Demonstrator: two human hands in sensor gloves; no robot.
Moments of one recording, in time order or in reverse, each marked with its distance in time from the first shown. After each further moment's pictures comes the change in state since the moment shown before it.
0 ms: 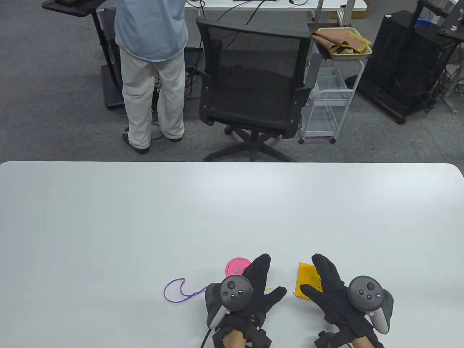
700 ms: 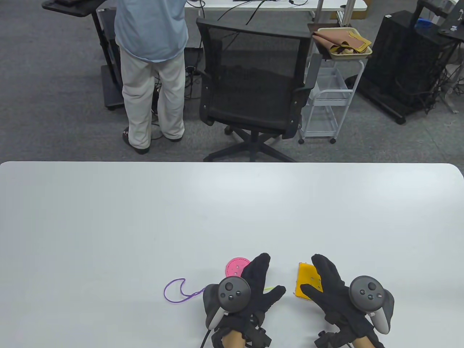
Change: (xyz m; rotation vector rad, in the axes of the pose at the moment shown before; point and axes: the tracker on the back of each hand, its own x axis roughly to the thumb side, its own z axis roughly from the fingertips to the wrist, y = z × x) left_hand -0.001 0.001 0.001 0.032 -0.016 0.015; right_hand 0.000 -0.001 0.001 -0.005 -0.006 0.000
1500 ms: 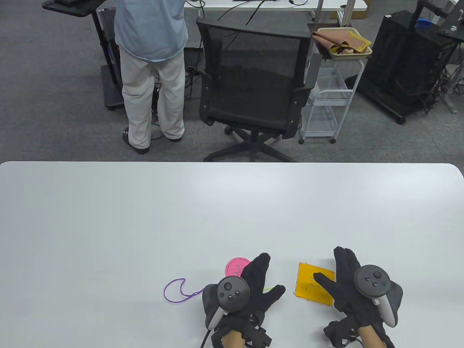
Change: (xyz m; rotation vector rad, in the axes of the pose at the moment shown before) left_hand -0.001 0.001 0.000 0.003 0.003 0.013; right_hand -0.033 -0.023 -0.016 -0.058 0.333 0.178
